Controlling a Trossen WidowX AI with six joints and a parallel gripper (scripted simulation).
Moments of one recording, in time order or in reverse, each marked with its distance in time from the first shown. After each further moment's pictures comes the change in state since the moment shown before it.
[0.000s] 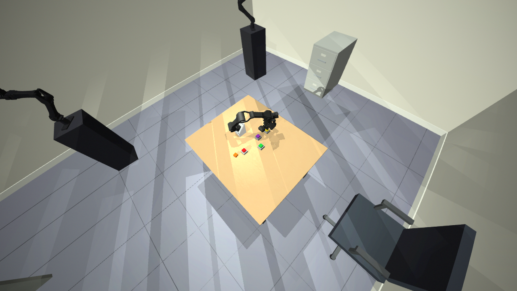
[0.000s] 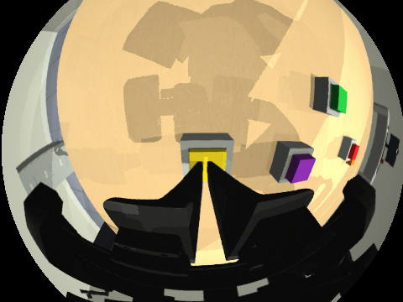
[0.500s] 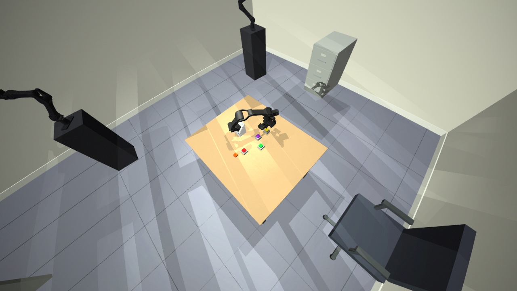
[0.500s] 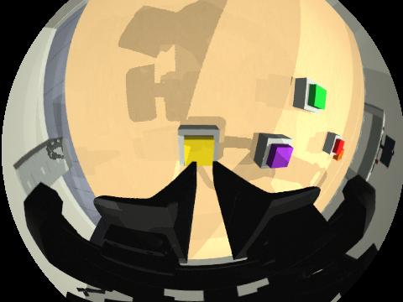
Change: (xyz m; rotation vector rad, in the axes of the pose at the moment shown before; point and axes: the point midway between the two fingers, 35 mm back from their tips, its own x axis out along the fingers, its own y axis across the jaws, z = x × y) arm -0.035 -0.004 0.000 -0.022 0.011 -0.026
